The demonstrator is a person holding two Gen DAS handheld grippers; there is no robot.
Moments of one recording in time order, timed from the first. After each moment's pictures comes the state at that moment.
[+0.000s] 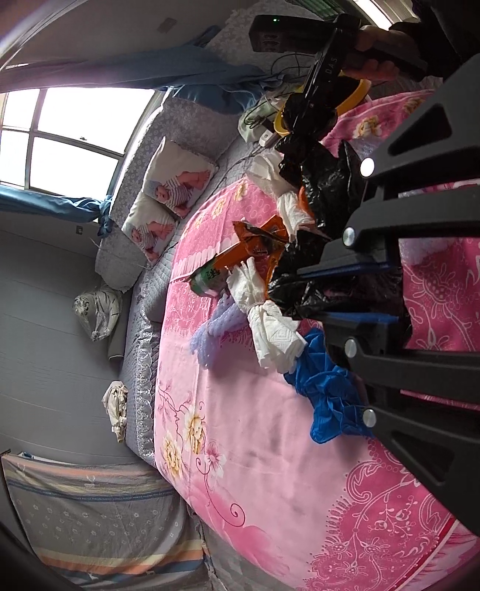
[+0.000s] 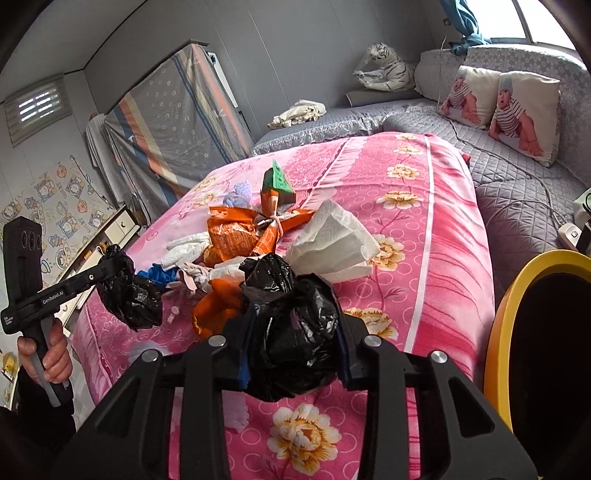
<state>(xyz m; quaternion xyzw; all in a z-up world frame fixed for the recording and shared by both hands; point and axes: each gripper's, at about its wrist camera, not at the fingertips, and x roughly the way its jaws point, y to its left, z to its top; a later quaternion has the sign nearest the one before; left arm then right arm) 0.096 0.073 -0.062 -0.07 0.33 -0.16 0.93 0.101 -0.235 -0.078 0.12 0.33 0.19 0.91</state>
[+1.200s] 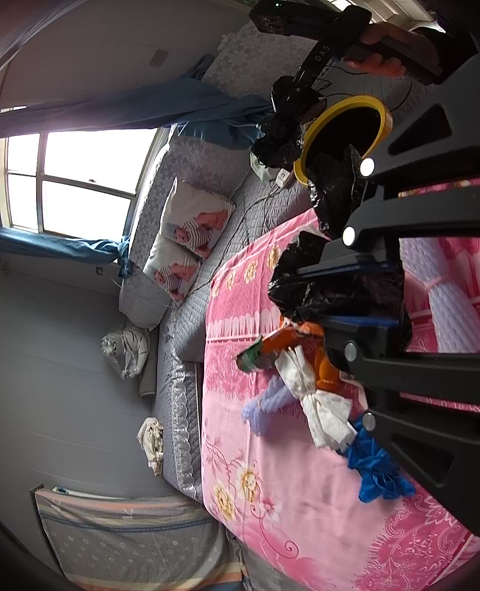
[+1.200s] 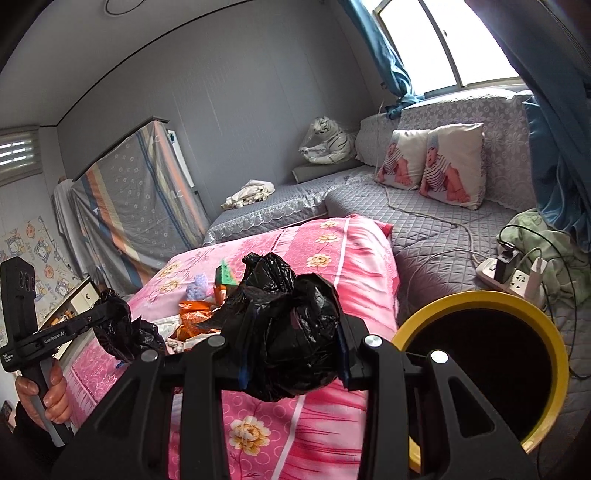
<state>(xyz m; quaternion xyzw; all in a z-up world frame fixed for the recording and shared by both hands) 0.085 -0.021 -0.014 -0.04 0.28 -0.22 0.93 0.031 -0.324 -0.012 0.16 0.21 0.06 0.96</state>
